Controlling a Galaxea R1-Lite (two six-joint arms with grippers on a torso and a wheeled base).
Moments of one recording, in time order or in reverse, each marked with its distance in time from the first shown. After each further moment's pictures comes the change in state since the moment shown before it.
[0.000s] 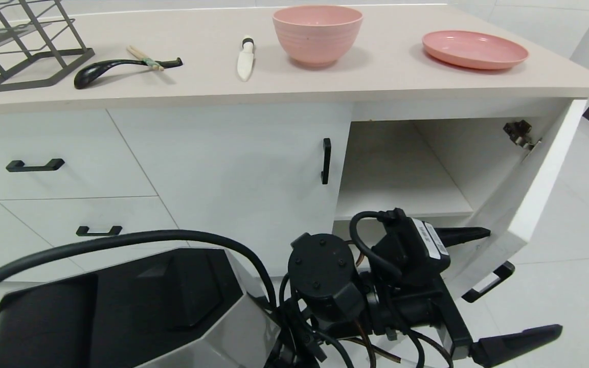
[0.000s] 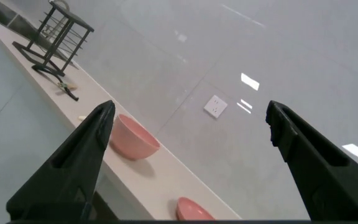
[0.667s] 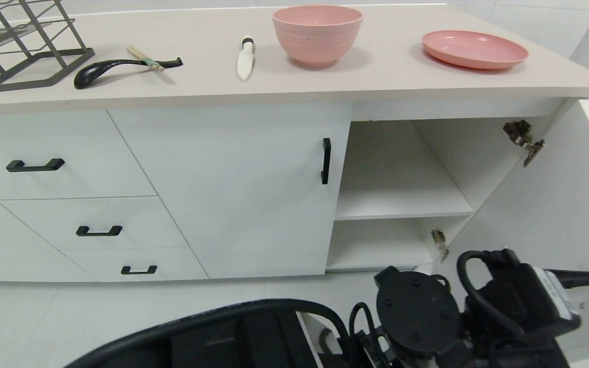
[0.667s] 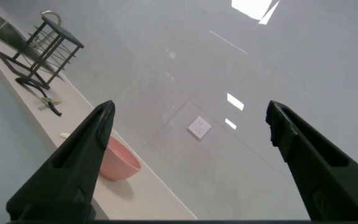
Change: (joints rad) left arm -0.153 0.165 -0.340 0.131 -0.001 -0.022; right arm 0.000 -0.014 -0.095 -0.001 0.000 -0.005
